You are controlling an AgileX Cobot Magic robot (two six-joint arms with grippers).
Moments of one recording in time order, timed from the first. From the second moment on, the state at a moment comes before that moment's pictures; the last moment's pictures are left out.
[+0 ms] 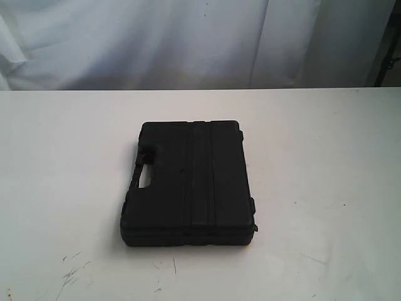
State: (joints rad) left arm 0.04 0.00 -0.01 0.17 0.34 -0.20; right arm 0.03 0.01 0.00 0.17 0.34 -0.14
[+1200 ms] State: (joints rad) left arm 0.04 0.00 -0.01 0.17 -0.03 -0.20; right arm 0.03 0.01 0.00 0.18 0.34 -0.14
